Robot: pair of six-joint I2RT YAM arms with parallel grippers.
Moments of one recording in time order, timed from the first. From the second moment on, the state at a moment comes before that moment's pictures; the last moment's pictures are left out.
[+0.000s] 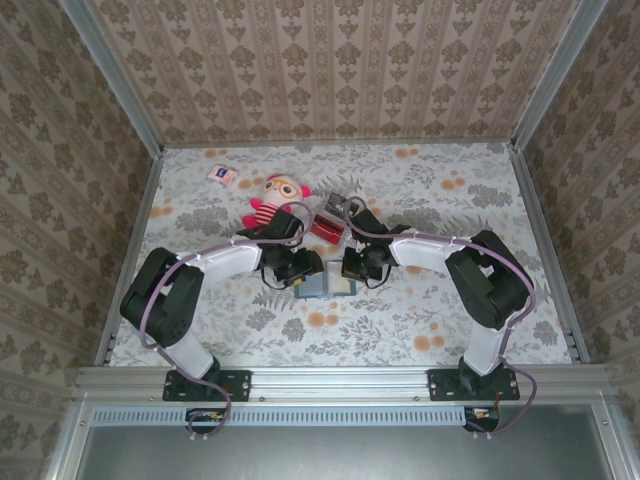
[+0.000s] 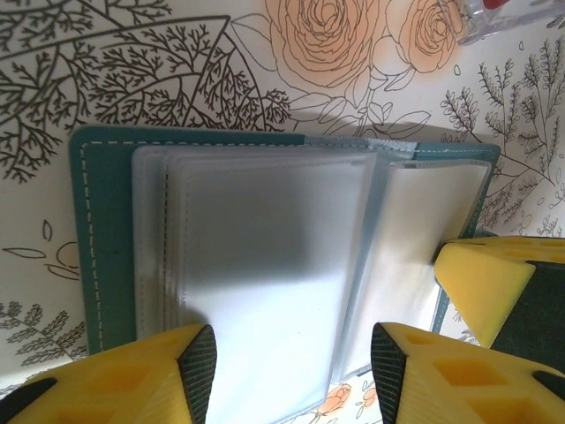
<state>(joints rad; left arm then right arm) -0.63 1.65 0.92 -0.42 0.36 -0.84 0.60 1.82 1.05 -0.40 -0.27 0.79</state>
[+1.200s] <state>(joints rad) -0.63 1.66 0.94 -0.42 0.36 -0.82 0.60 1.82 1.05 -0.41 -0.27 0.79</state>
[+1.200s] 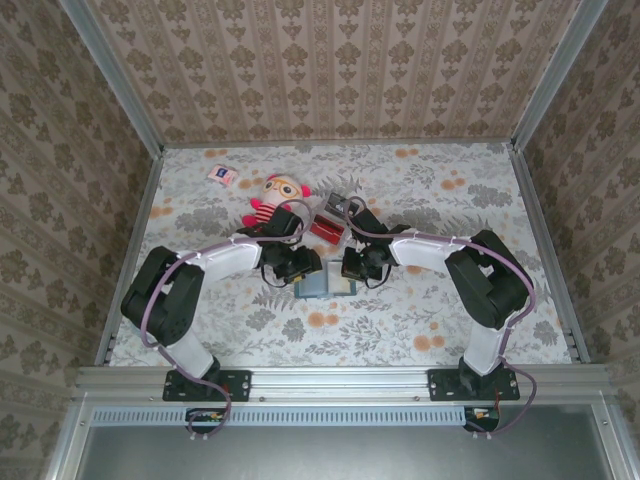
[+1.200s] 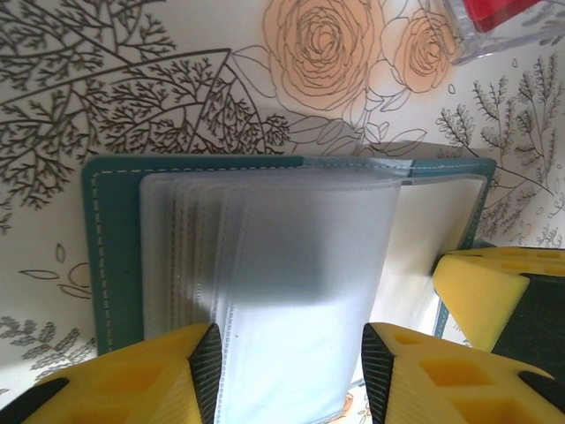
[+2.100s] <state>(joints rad) -0.64 1.75 0.98 -0.33 0.49 -0.81 0.60 1.82 1.05 -0.40 -0.27 0.79</state>
